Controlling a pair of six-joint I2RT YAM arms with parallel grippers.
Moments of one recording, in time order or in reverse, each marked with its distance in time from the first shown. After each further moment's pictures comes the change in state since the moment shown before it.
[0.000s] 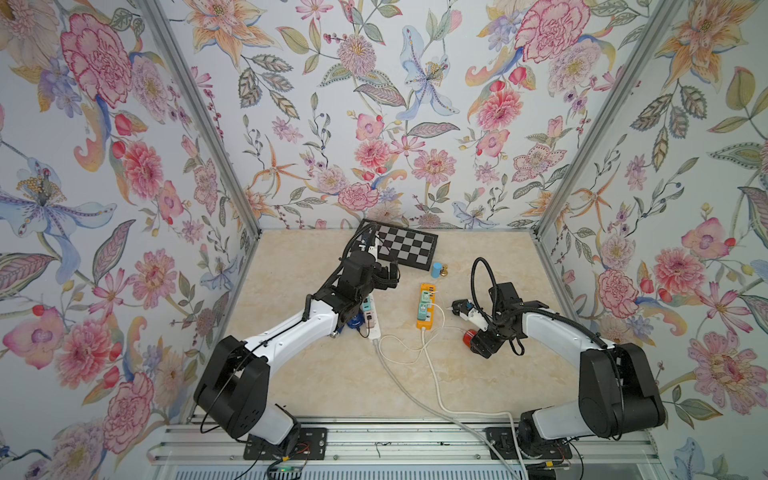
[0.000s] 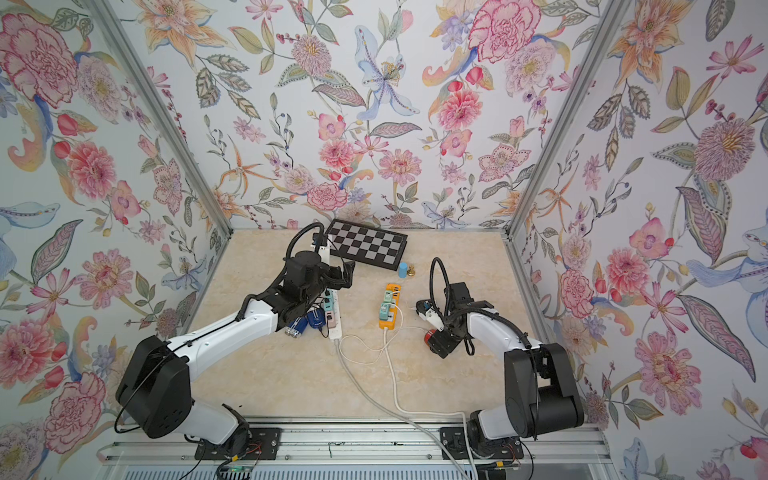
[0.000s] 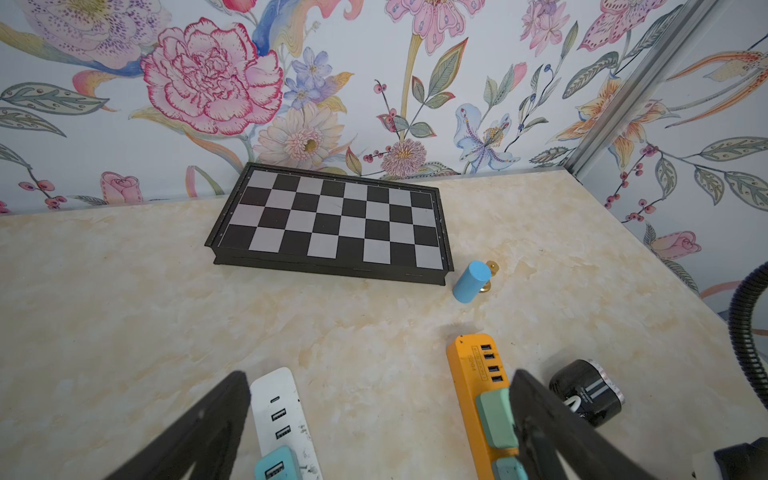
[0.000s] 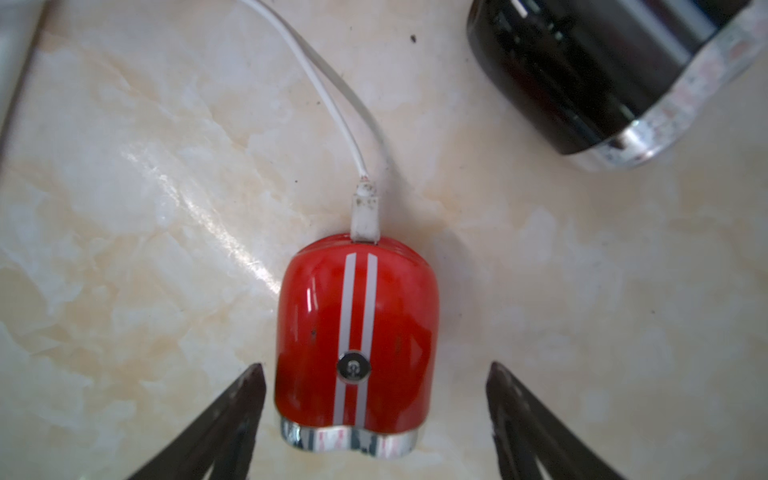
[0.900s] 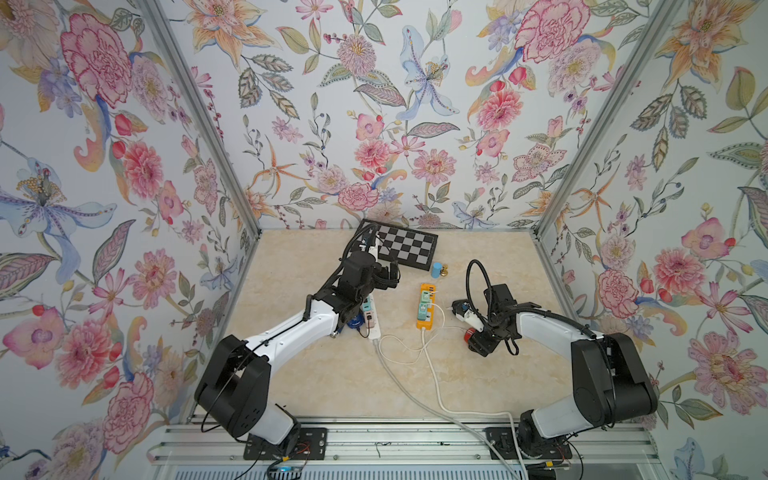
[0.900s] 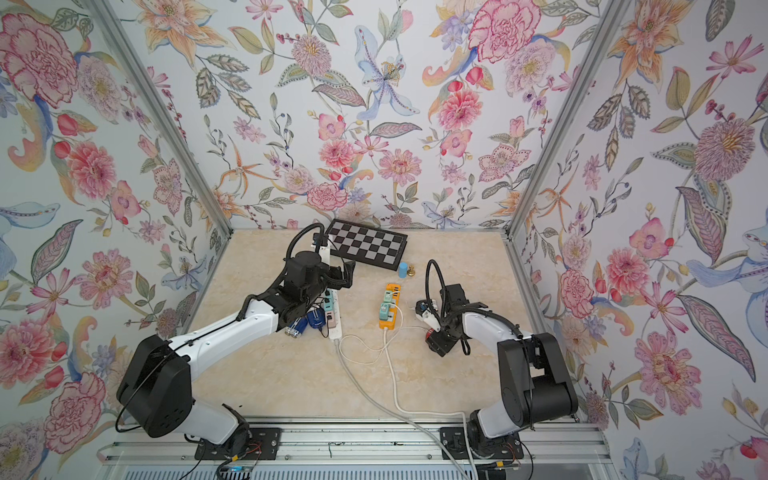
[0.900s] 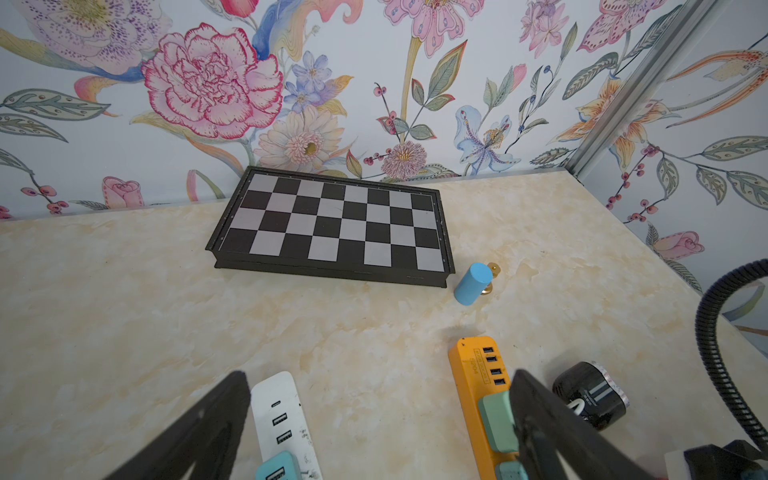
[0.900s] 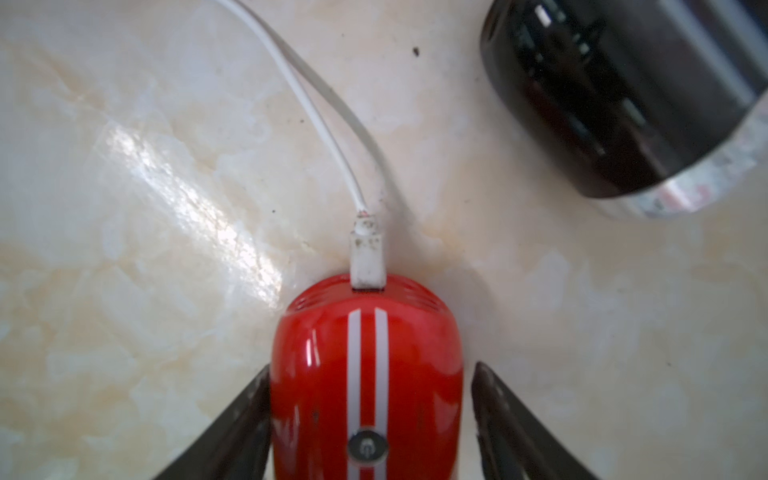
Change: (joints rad) left arm 0.000 0.005 -0.001 0.013 -0.002 0.008; right arm 0.026 0.069 -0.021 0.089 0.013 -0.018
